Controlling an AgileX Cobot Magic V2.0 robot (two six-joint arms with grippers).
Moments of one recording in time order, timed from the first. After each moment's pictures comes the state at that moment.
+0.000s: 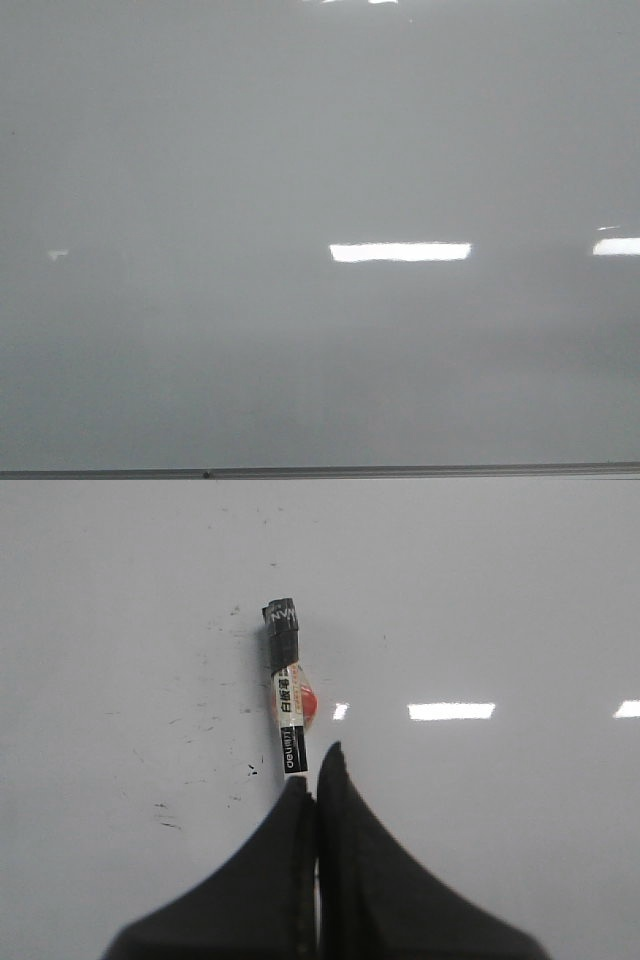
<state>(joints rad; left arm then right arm) -0.03 0.00 0.00 0.05 0.16 -0.06 0.04 -0.01 0.03 0.10 0.20 -0.06</state>
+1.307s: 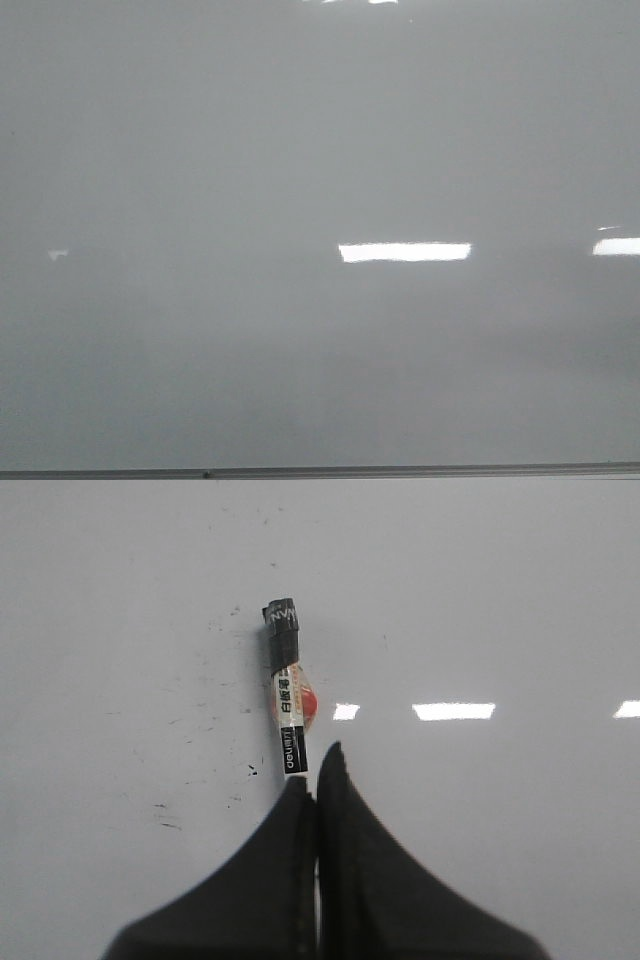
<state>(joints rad) -0.03 0.00 0.00 0.05 0.15 -0.06 0.04 -0.01 0.03 0.10 0.20 -0.06</state>
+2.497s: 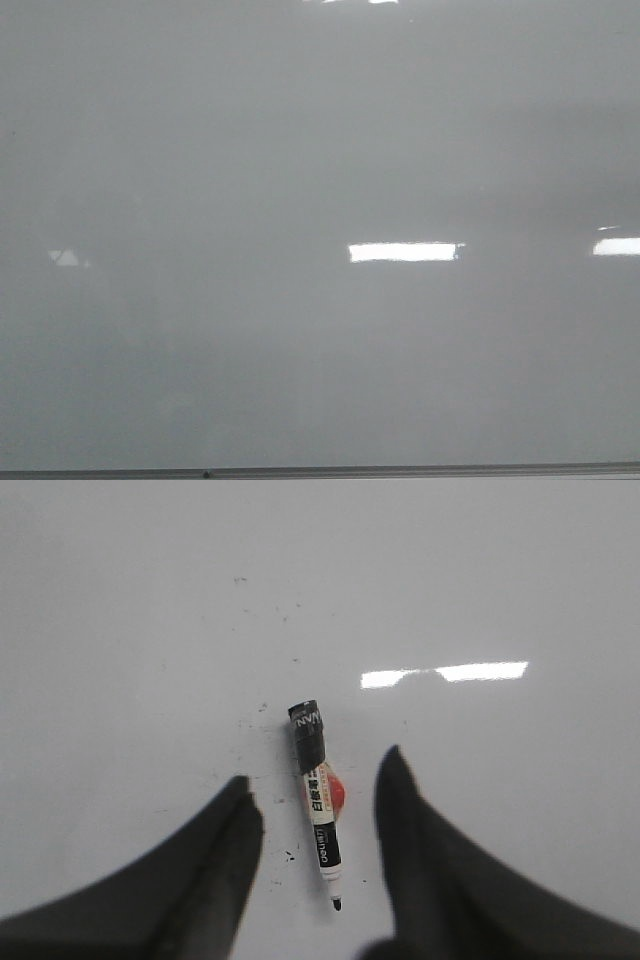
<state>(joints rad) -0.03 0.30 -0.37 0.13 0.31 -0.06 0.04 0.31 -0.47 0.10 0.49 -0.03</state>
